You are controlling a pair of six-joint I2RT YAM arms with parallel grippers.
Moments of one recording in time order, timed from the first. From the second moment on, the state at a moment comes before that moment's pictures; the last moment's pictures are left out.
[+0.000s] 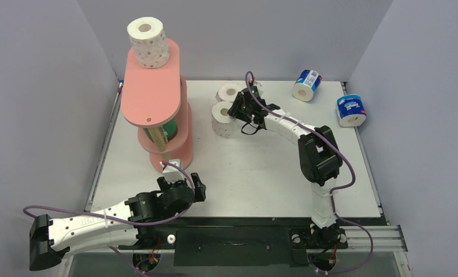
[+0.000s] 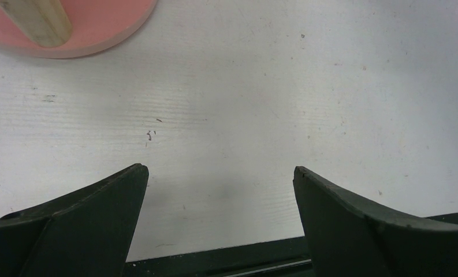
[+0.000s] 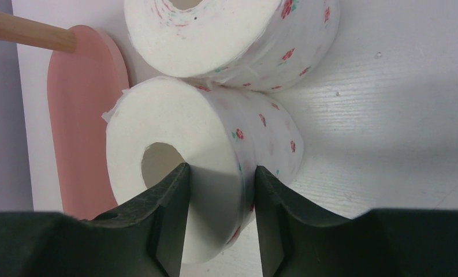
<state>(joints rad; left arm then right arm) -1.21 0.70 0.46 -0.58 -0.74 -1.06 0.53 2.06 1.59 -0.19 0.03 0.75</state>
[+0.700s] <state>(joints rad) -1.21 0.68 0.49 -0.58 -0.75 -1.03 0.54 1.55 1.16 -0.29 0.11 0.65</state>
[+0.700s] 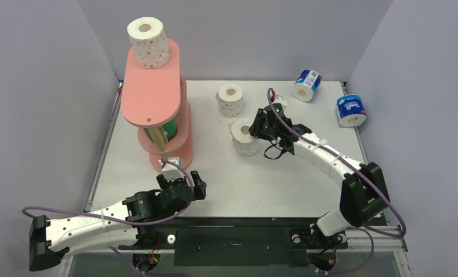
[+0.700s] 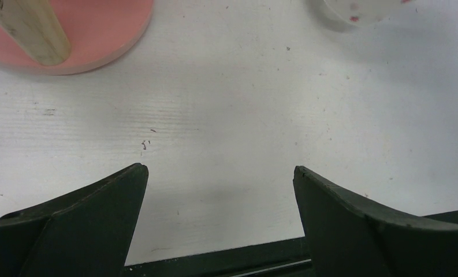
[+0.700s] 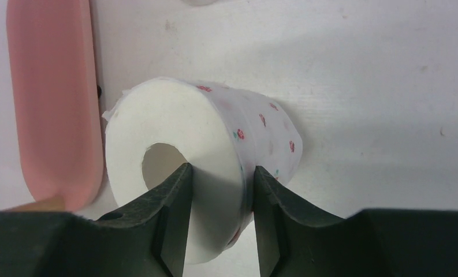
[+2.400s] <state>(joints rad) -1.21 1.05 0.70 -0.35 -0.60 -0.81 0.51 1.00 0.80 -0.53 0.20 0.64</state>
